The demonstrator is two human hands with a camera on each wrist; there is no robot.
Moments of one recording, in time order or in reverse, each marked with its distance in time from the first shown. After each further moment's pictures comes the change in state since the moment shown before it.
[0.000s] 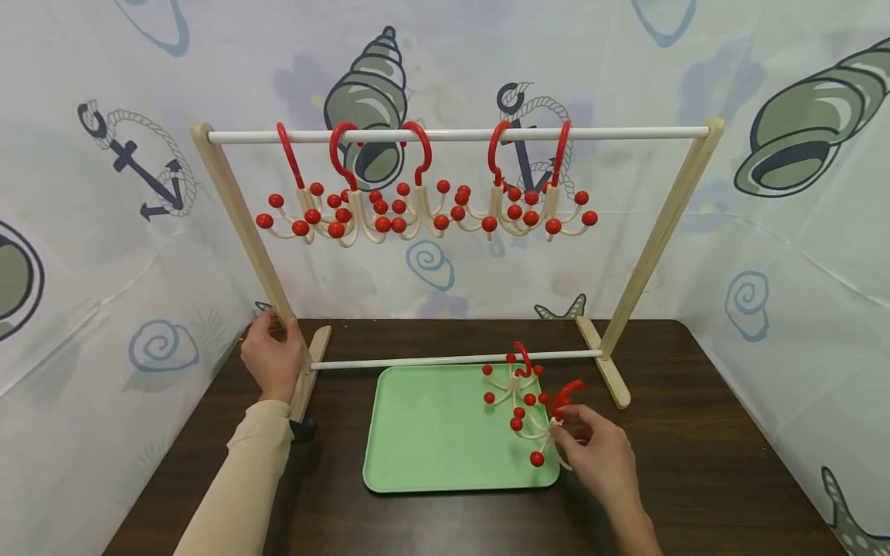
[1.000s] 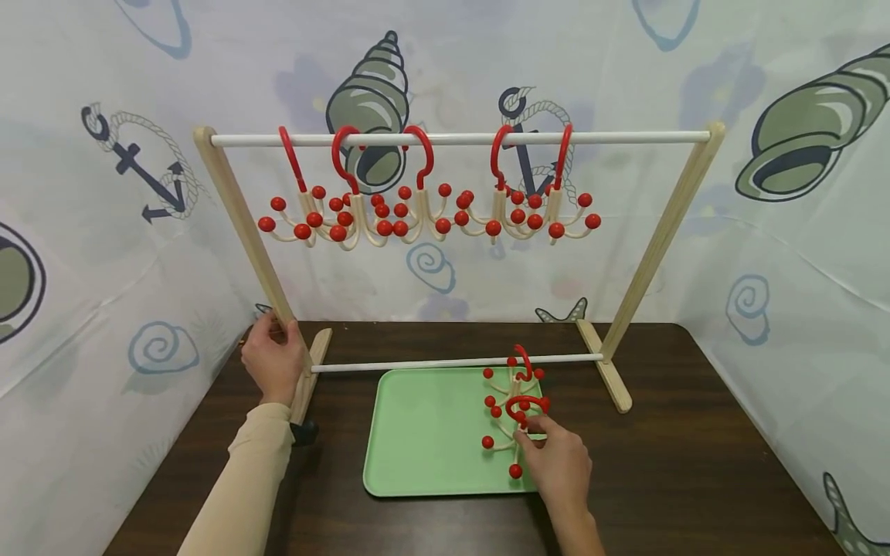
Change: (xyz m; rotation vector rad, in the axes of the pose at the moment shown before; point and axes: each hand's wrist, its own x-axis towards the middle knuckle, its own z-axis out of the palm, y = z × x) left_hand 0.001 -0.005 0.001 -0.007 0.000 -0.015; right_hand -0.005 -0.017 0.063 -0.125 0.122 0.009
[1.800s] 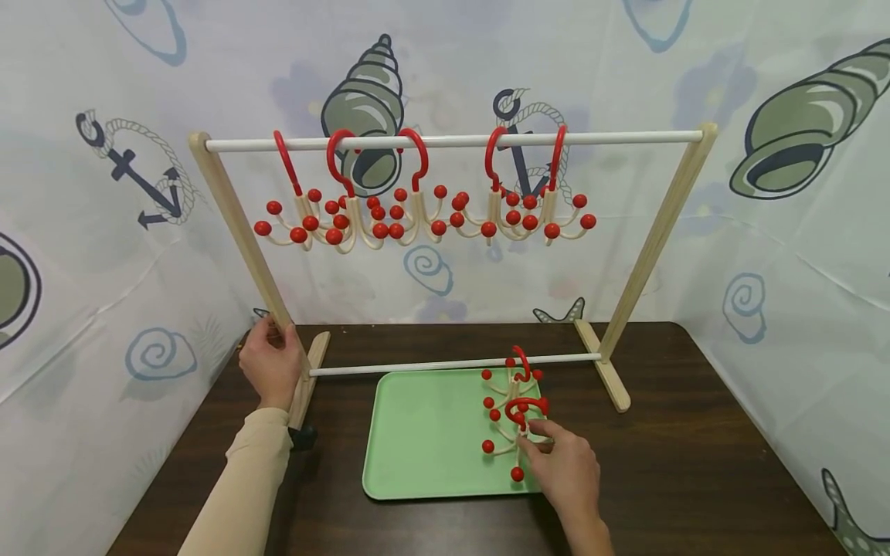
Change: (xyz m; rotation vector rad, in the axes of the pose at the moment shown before) left_hand -0.001 0.003 0.000 -0.012 0.011 0.005; right_hand -0.005 -0.003 -0.020 0.056 -0.079 0.025
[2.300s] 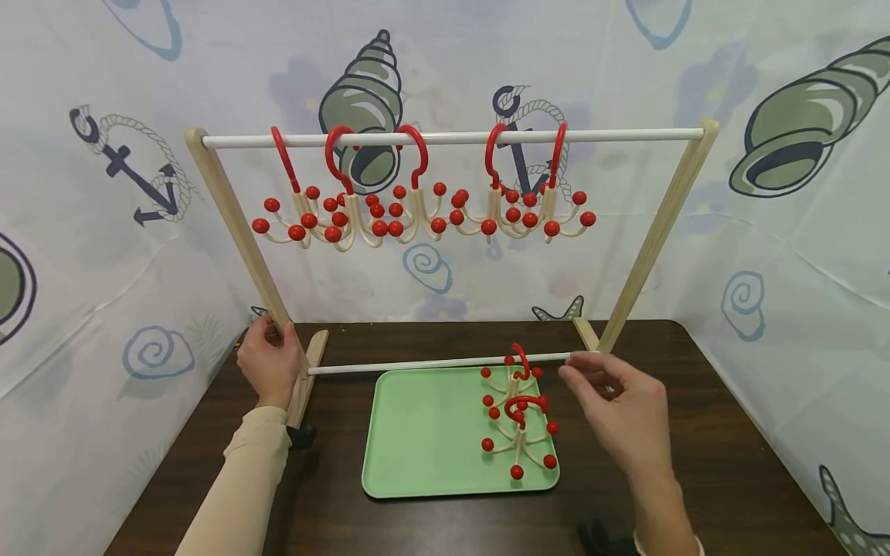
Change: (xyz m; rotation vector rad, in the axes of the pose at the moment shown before) left_hand 0.000 -0.001 0.001 0.008 -0.006 -0.009; right_hand 0.028 -0.059 -0.111 0.226 0.232 -0.261
